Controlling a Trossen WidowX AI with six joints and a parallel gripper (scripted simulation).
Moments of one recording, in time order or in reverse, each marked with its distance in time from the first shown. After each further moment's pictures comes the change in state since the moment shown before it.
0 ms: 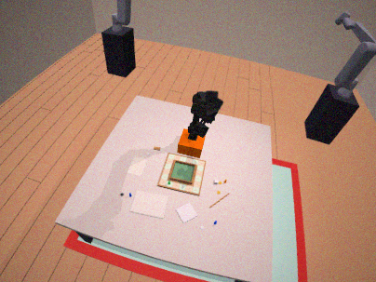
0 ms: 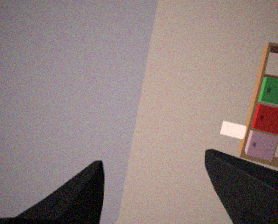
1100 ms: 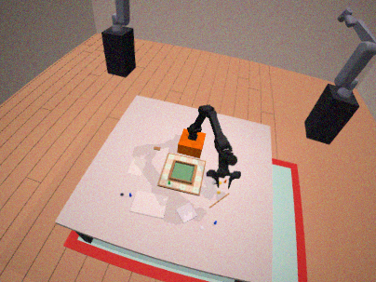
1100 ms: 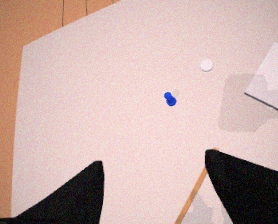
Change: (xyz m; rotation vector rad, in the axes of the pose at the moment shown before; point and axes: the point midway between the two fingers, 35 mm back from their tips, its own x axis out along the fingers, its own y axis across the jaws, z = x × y) arm -0.213 -0.330 -0.250 -0.746 1.205 -0.764
